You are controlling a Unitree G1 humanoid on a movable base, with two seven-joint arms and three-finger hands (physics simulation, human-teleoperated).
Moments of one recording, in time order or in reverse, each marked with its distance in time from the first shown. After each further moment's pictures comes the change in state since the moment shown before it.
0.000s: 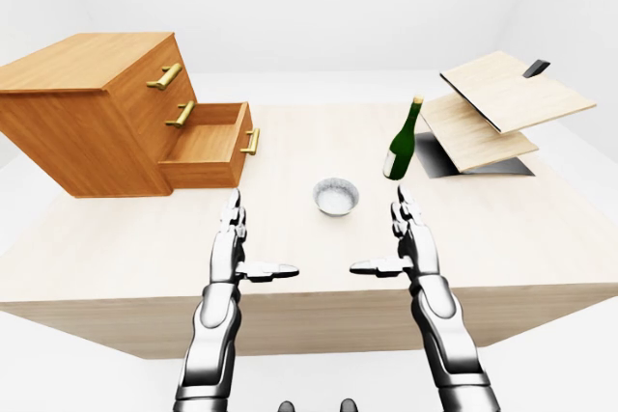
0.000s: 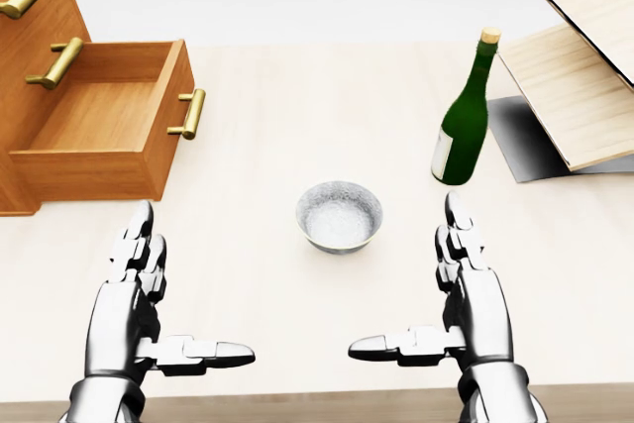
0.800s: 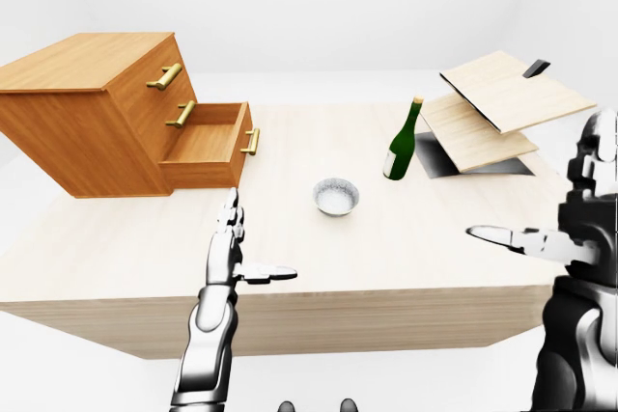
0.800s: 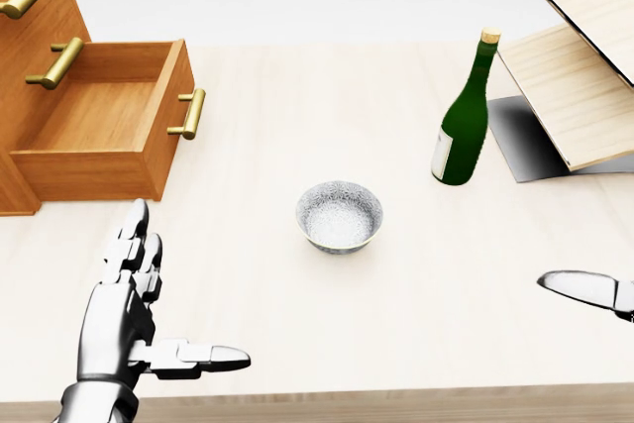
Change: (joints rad) left arm 0.022 0.006 0.010 -0.042 0.004 0.003 -0.023; right arm 0.024 -0.085 -0.383 -0.711 0.137 0.085 0.017
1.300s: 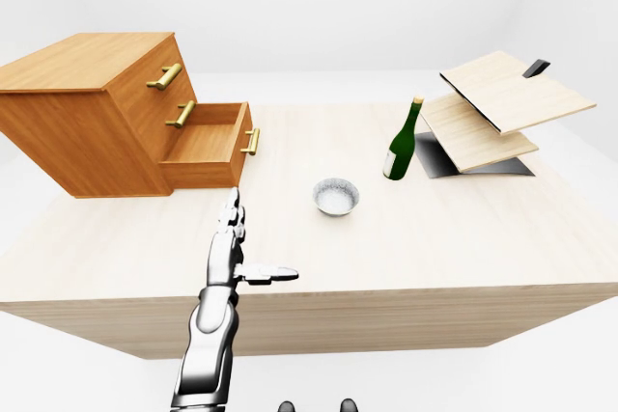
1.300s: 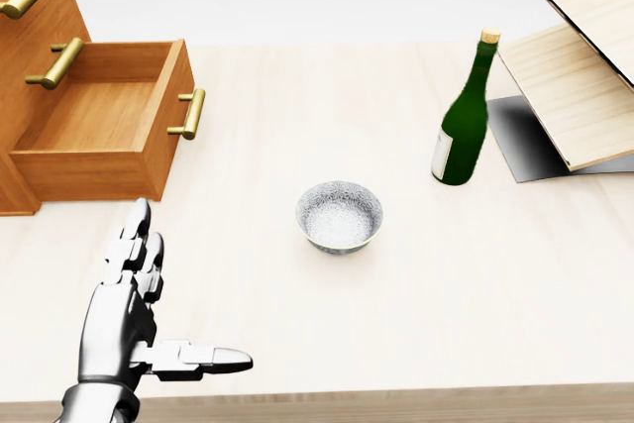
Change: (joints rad) left arm 0.011 -0.004 -0.009 -0.022 0.009 0.005 0.000; right arm 0.091 -0.199 -0.611 -0.307 0.558 0.000 -0.187
